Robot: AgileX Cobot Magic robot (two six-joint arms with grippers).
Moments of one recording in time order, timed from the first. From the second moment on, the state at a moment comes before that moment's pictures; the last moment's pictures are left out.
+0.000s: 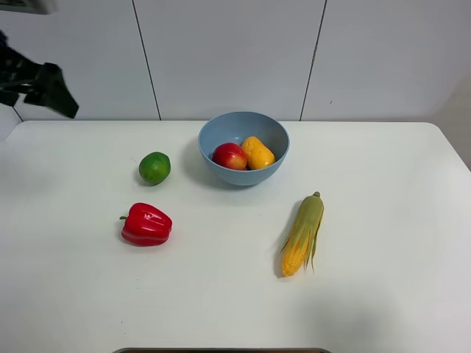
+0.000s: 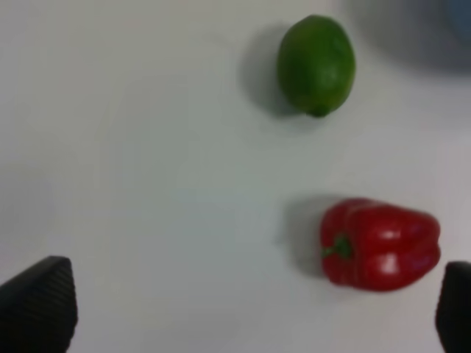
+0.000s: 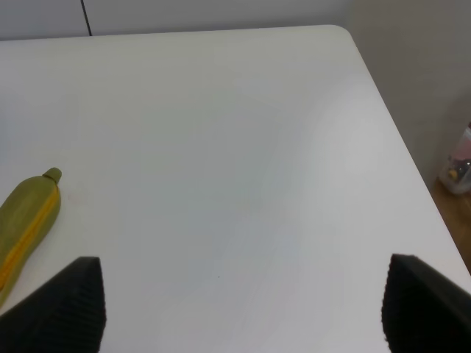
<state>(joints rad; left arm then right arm) -0.12 1.52 -1.42 -0.14 1.06 0.28 0.02 0.00 -0.56 -0.13 1.10 0.13</state>
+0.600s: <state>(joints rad) -0.28 1.98 -1.65 -0.14 1.05 0.32 0.02 0.00 -0.56 -0.13 1.10 0.13</state>
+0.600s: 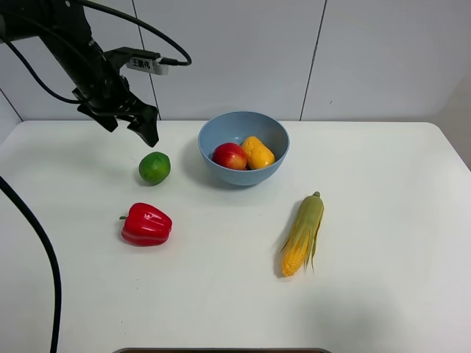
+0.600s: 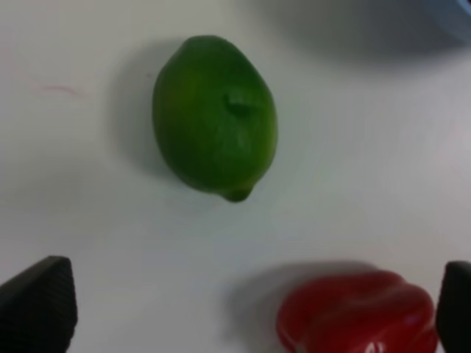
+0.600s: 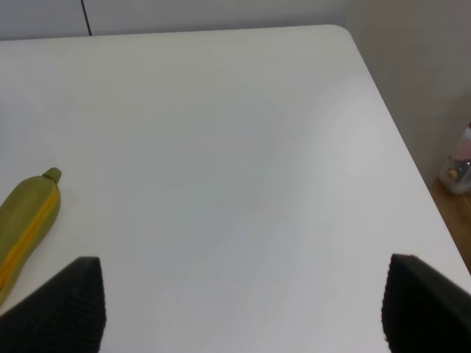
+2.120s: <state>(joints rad) -0.29 2.27 -1.65 -0.14 0.79 0.32 0.02 0.00 -0.56 -0.13 1.10 0.13</state>
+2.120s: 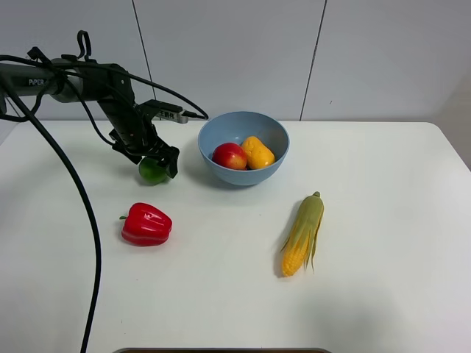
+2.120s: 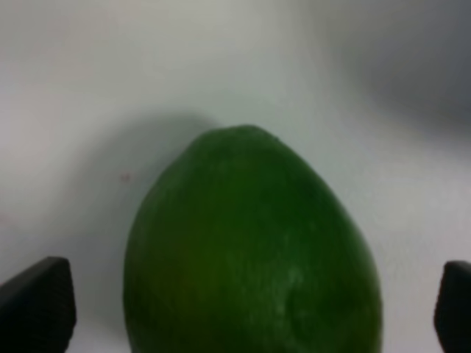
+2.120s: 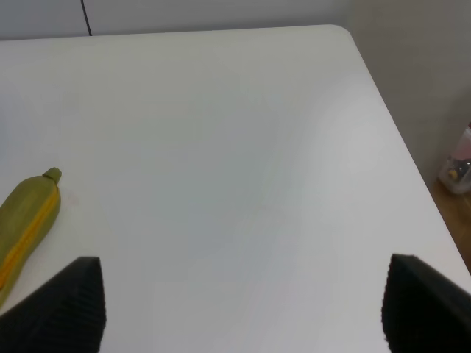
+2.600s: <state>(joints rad) -0.29 2.32 -1.66 -0.13 0.76 0.32 0.02 0.00 -0.56 -0.13 1.10 0.13</state>
